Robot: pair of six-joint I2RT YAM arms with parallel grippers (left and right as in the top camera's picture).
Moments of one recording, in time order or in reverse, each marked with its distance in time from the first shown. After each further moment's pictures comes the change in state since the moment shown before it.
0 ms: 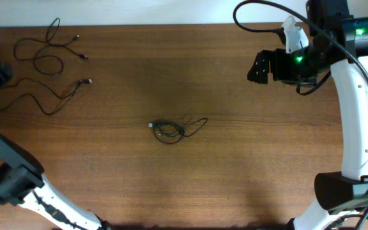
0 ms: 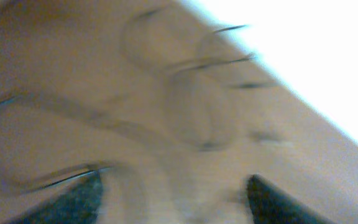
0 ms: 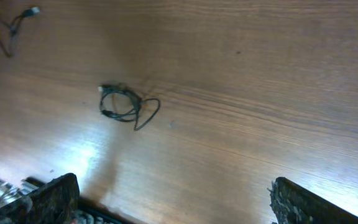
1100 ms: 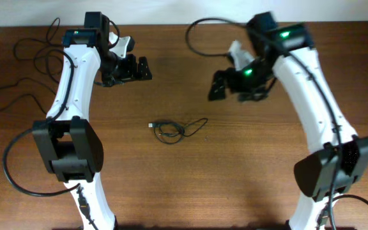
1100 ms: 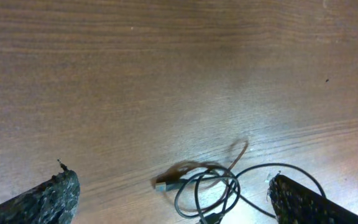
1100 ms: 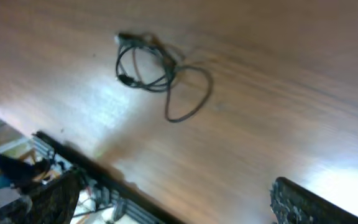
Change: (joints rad) left arm -0.741 -0.054 0.018 -0.597 -0.177 0.037; right arm 0.209 0.140 -0.219 0.153 -0.100 0.051
